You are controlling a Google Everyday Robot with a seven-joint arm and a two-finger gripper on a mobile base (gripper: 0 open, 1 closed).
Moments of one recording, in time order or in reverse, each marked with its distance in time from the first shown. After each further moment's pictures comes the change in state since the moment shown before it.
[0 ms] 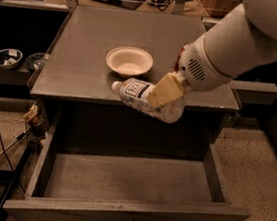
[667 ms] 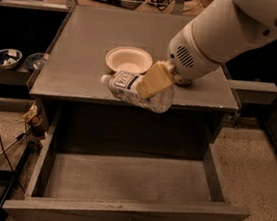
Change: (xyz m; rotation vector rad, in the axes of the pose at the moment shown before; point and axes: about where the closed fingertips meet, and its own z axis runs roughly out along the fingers) arm -0.032 0.011 0.005 -0.041 -0.027 -0.050
